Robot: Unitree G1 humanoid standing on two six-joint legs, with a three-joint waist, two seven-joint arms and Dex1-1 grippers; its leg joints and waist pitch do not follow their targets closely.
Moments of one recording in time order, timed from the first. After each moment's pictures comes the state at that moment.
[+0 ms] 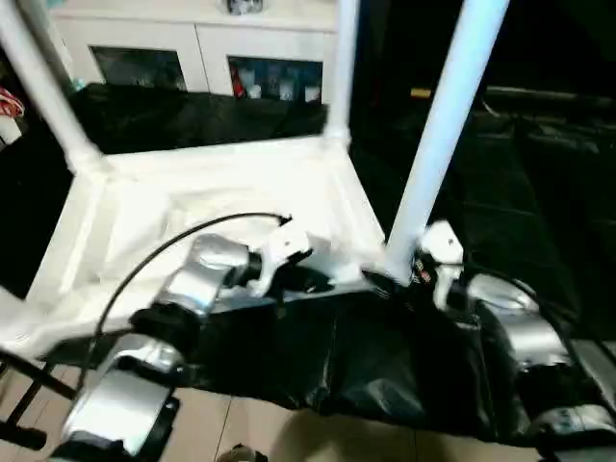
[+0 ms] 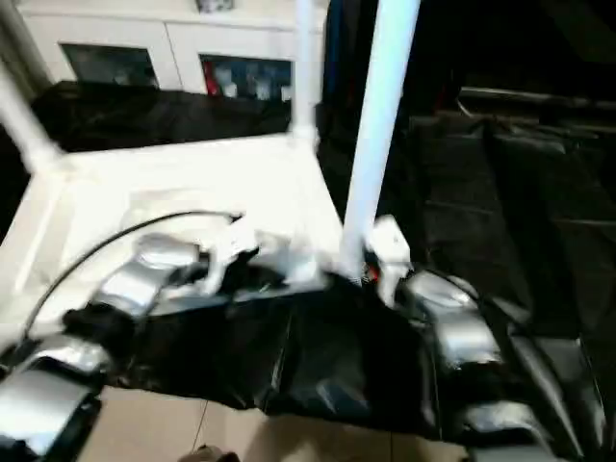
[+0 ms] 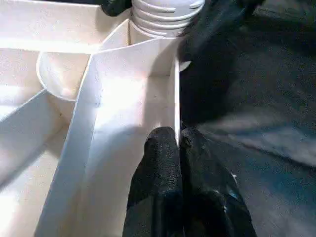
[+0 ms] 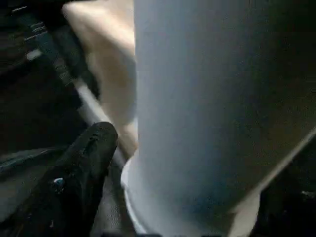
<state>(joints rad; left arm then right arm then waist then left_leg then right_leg) -0.71 0.27 -0.26 0.79 0.05 0.02 -1.28 -0.42 -0.39 0.11 0.56 0.13 -0.01 1.07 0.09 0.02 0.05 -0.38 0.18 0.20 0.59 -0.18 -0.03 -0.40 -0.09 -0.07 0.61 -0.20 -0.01</state>
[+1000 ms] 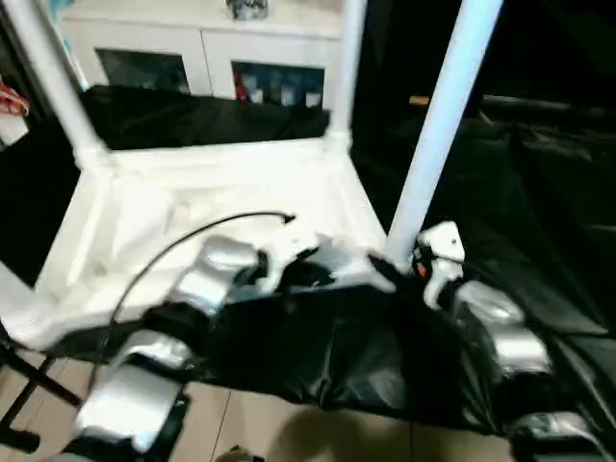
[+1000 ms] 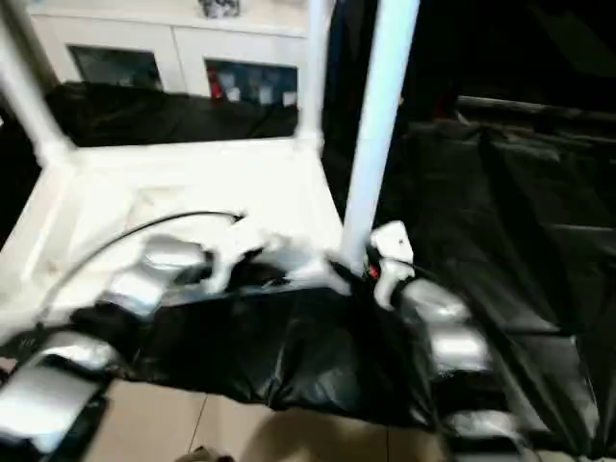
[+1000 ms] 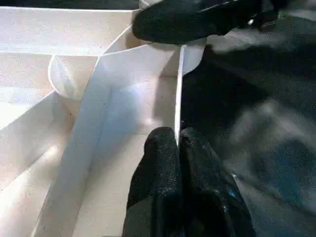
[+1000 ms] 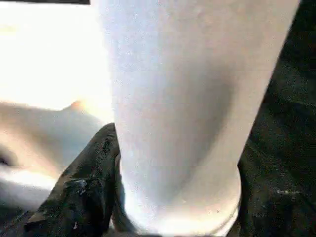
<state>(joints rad) -0.76 0.12 -0.24 0.88 0.11 0.07 -0.93 -0.47 -0.13 -0.06 0.68 0.09 0.01 0.41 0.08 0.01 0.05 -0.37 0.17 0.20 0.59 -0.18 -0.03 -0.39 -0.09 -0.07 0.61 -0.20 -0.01</state>
